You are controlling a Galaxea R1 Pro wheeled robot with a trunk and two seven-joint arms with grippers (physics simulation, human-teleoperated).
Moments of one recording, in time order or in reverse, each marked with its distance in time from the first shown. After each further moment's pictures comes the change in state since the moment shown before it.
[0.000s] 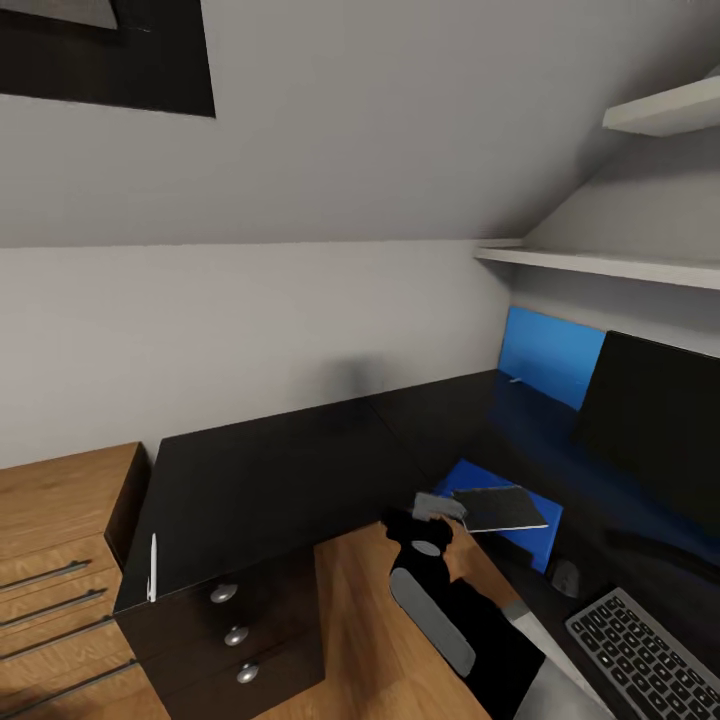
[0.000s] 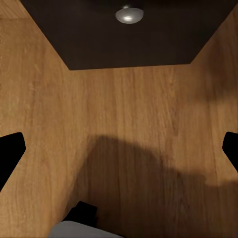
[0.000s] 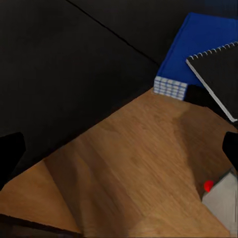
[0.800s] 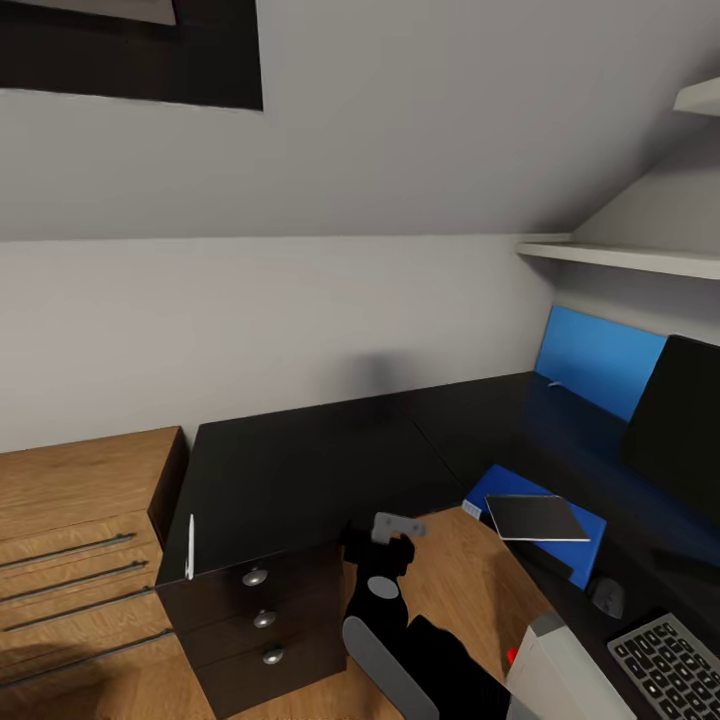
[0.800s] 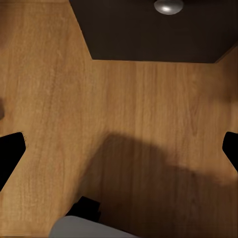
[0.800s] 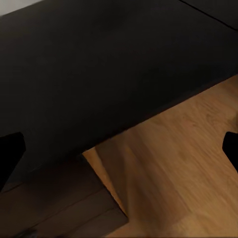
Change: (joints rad) left arm 0.000 0.002 0.004 0.000 0.002 0.002 0.002; right arm 0.061 0.100 0.130 -0.026 0.057 -0.096 -0.044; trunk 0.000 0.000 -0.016
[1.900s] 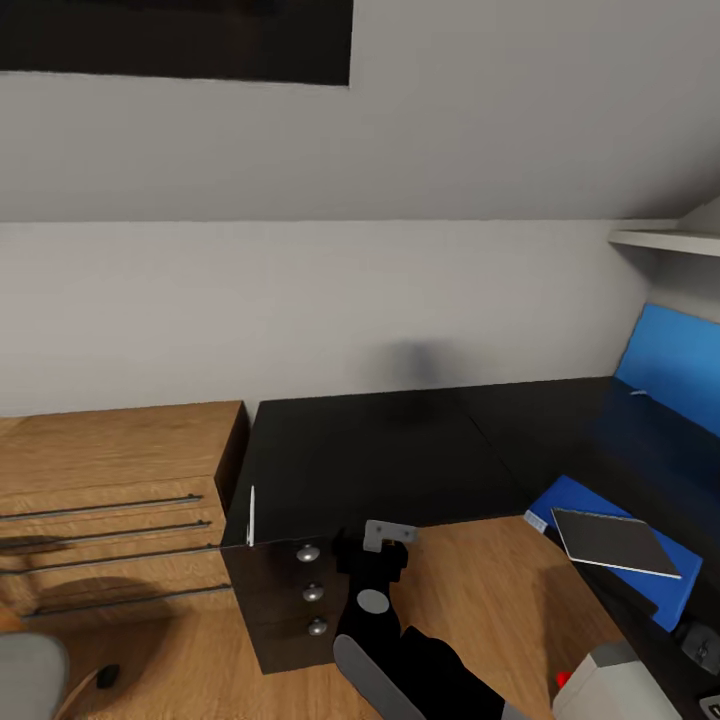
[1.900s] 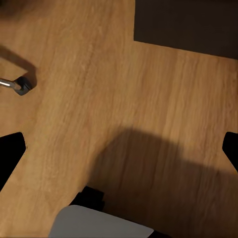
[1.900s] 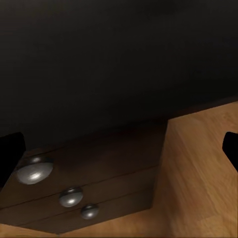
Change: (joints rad) left arm 0.000 0.000 -0.003 0.000 -0.001 -0.001 -0.001; right arm 0.000 0.003 0.063 0.028 0.020 -0.005 0.001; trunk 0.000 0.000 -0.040
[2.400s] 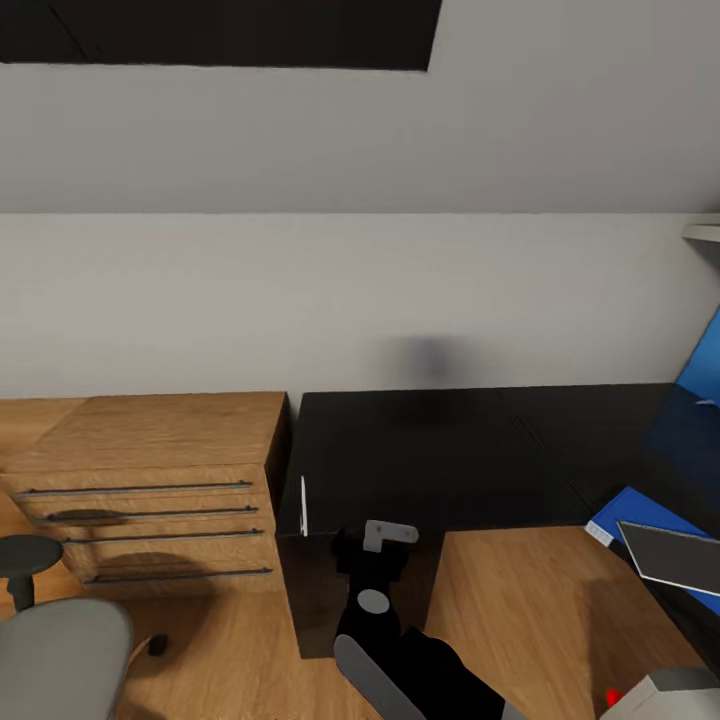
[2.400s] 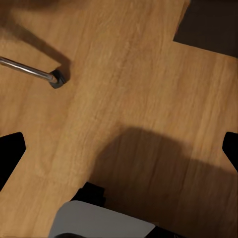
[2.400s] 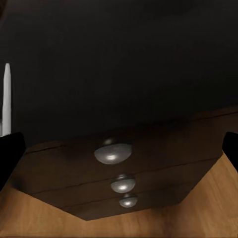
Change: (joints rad) left arm 0.000 0.000 -0.001 0.000 -0.001 -0.003 -0.001; right arm 0.000 -0.001 0.000 0.000 0.000 0.000 0.001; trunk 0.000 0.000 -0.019
